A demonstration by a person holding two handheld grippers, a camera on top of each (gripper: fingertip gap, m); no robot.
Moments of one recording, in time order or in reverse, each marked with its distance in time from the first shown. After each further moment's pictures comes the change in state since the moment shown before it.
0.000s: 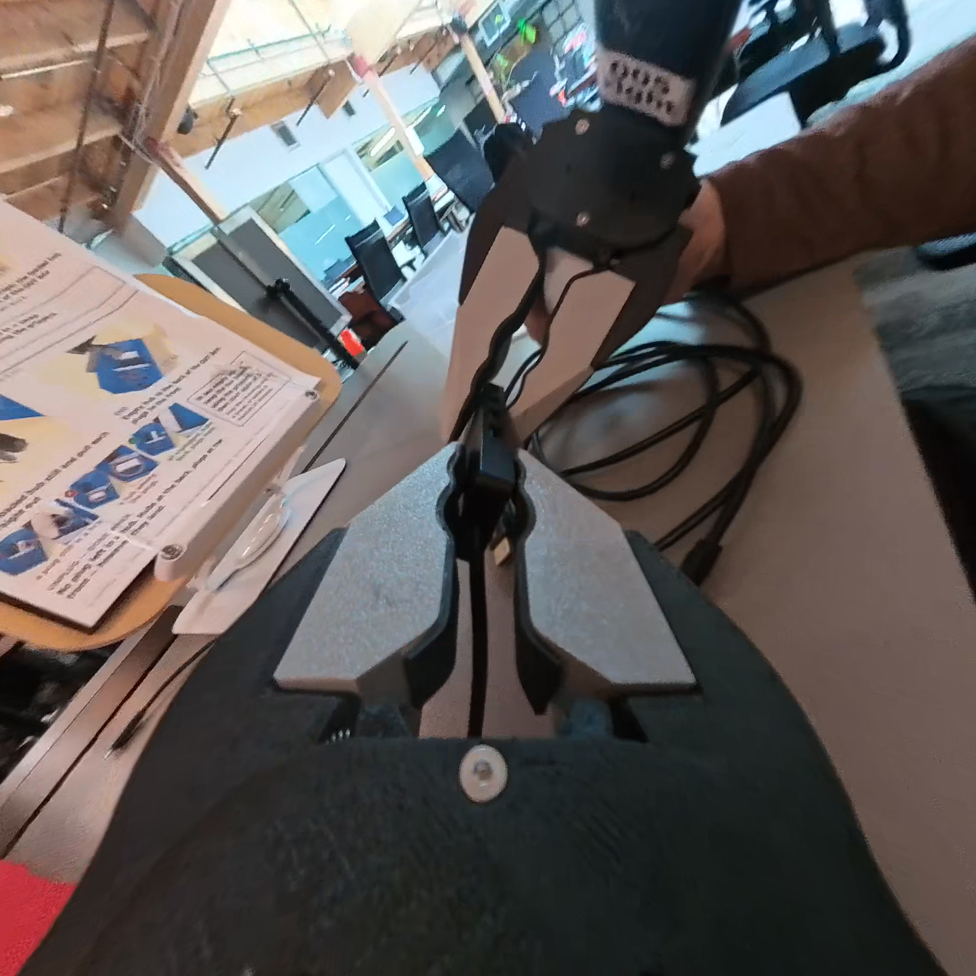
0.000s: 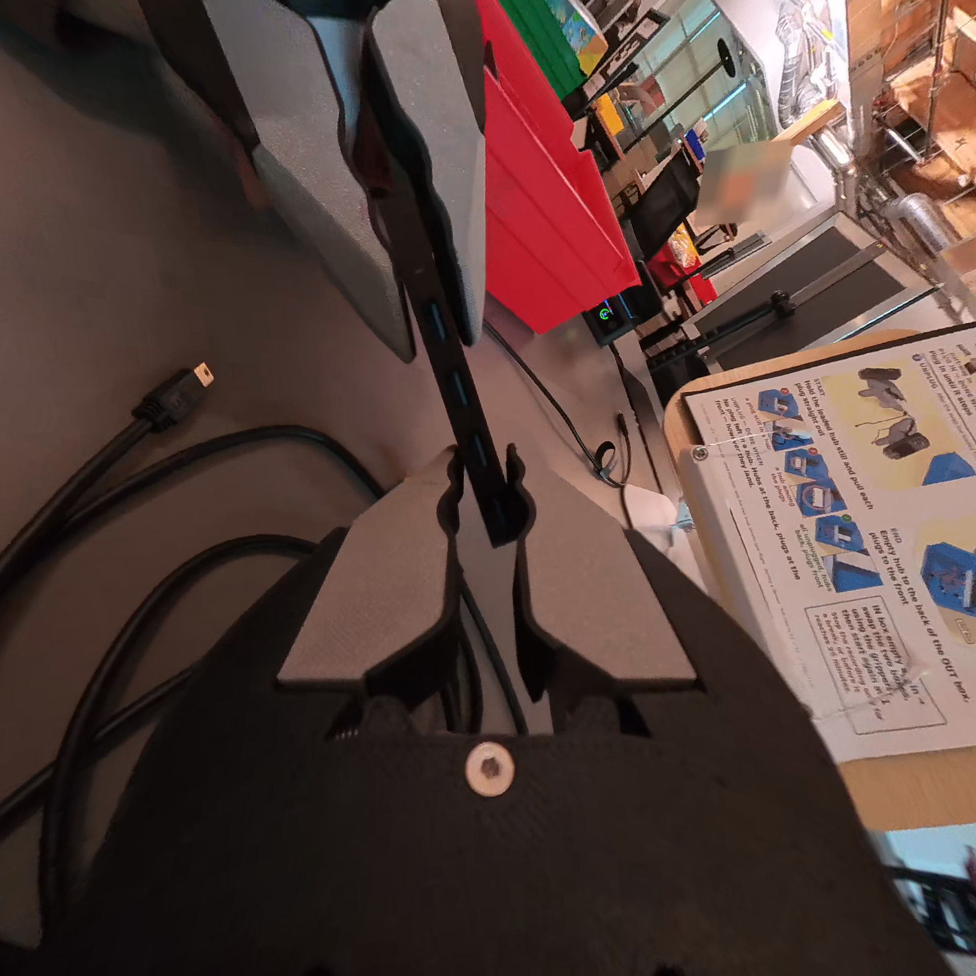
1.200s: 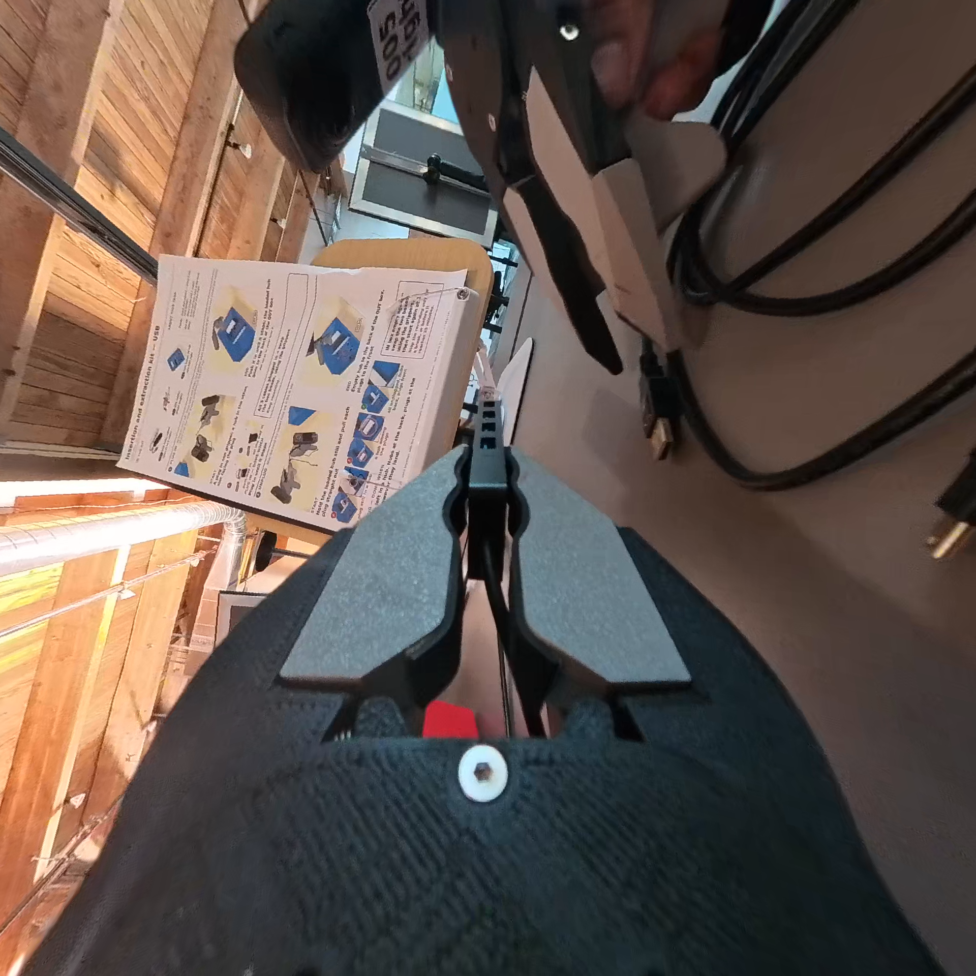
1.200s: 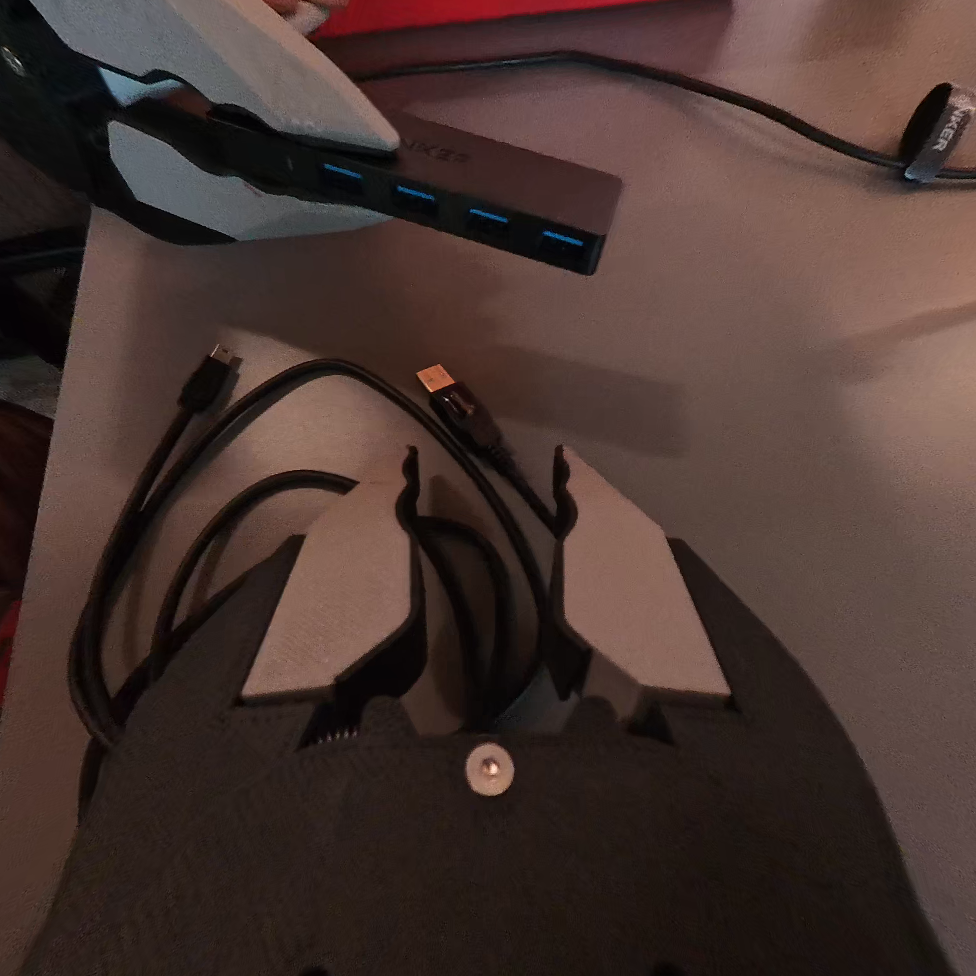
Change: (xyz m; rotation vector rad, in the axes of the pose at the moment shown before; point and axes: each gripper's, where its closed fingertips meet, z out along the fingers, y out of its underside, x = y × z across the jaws) left arm -0.039 0.037 0.011 -0.381 -0.376 0.628; right arm -0.018 0.067 0.011 -0.238 -0.557 0.665
